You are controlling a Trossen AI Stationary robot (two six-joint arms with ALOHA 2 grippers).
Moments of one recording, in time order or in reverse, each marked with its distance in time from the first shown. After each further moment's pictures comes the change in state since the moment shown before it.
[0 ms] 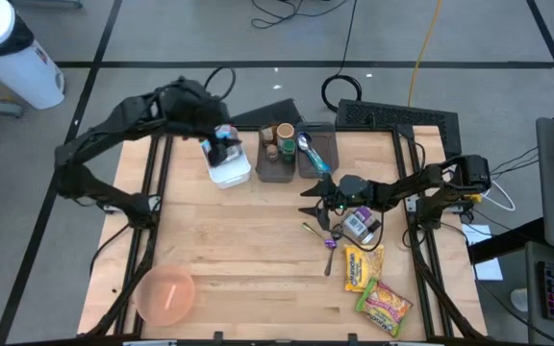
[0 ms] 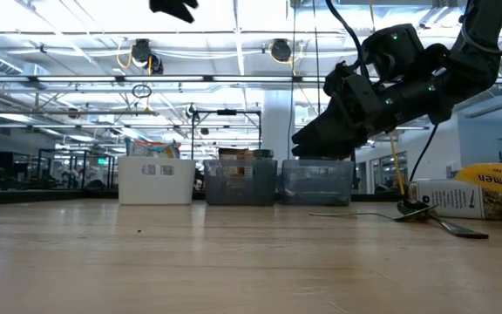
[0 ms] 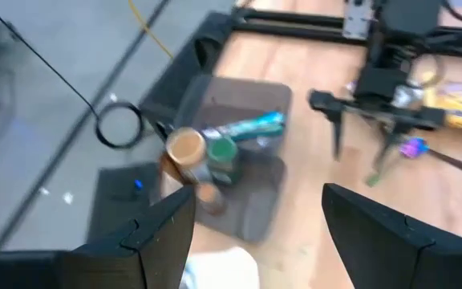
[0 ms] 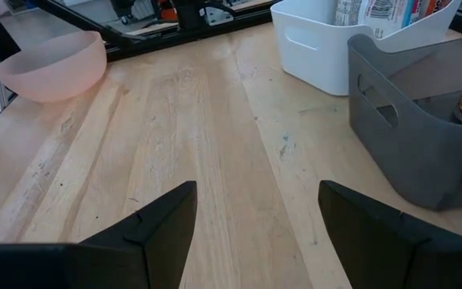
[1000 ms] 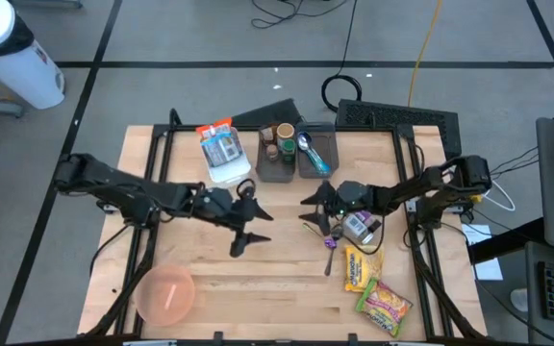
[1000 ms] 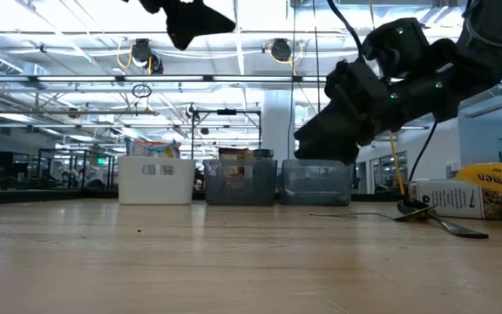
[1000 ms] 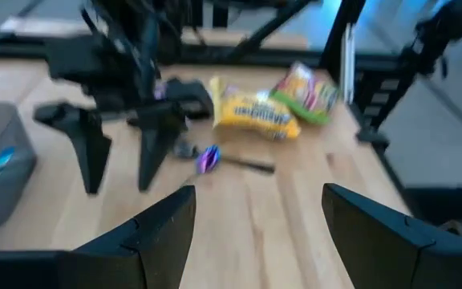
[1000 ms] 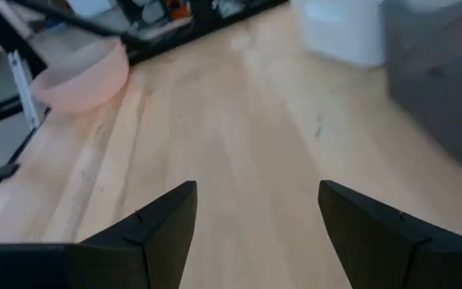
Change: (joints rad) left arm -0.558 -0.014 -0.768 0.997 0.001 -0.254; right arm 0.060 0.000 0.000 -0.014 0.001 0.154
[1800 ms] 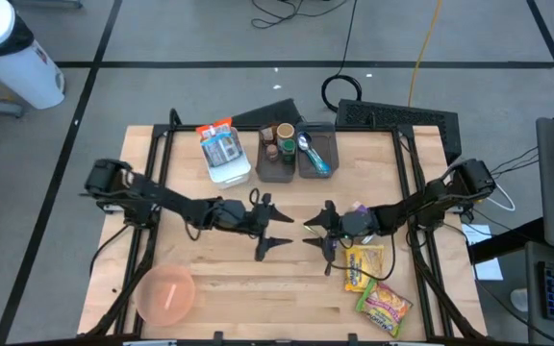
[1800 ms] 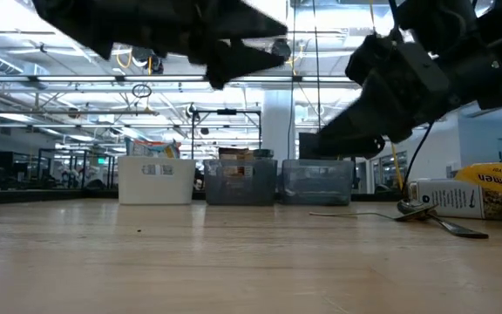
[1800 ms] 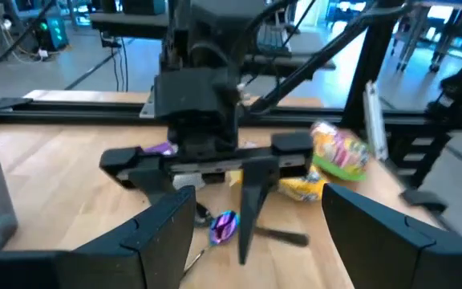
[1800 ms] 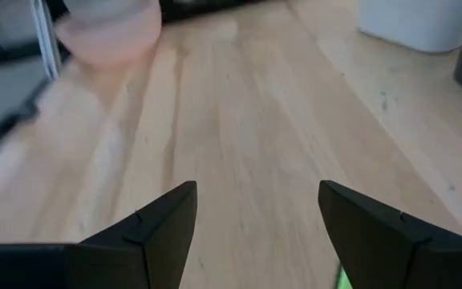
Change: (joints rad) left arm 0.007 0.306 -0.150 0.718 -0.061 0.062; right arm 0.308 0.000 0.000 -0.054 0.289 -0.009
